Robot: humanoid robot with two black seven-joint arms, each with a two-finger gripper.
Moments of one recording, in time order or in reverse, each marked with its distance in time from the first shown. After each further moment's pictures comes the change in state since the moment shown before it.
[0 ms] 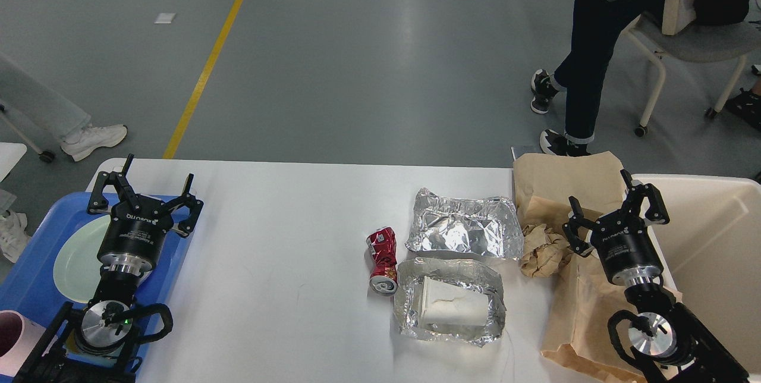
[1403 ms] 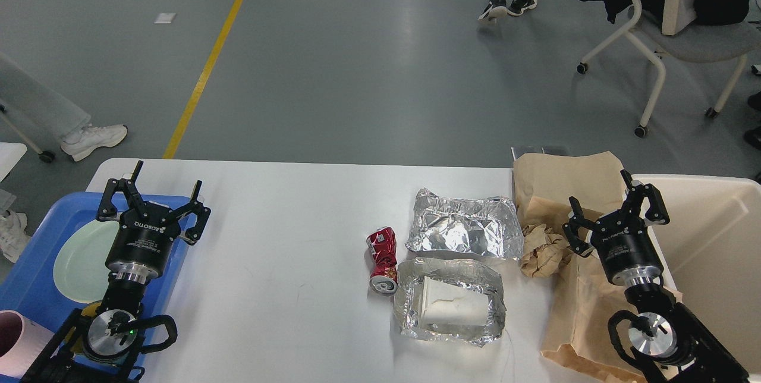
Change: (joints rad) left arm -0.012 0.014 0.068 0.089 -0.018 -0.088 -0.048; right arm 0.000 0.000 0.000 -0.002 0.000 0.000 0.000
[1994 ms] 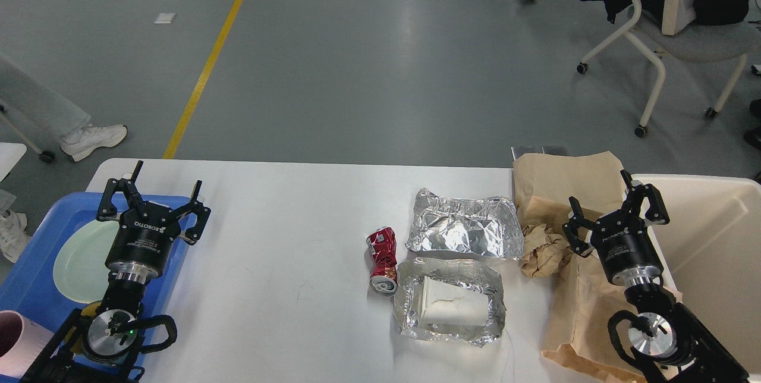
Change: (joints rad) left arm 0.000 0.000 0.000 0.000 0.000 0.000 -0.001; right arm 0.000 0.000 0.000 0.000 0.000 0.000 0.000
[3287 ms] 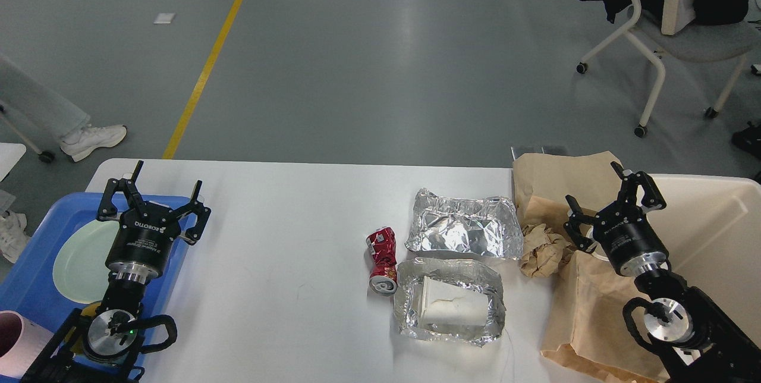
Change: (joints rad) left arm 0.000 0.000 0.000 0.000 0.000 0.000 0.001; right arm 0.043 -0.079 -0.059 0.004 0.011 -0.011 -0.119
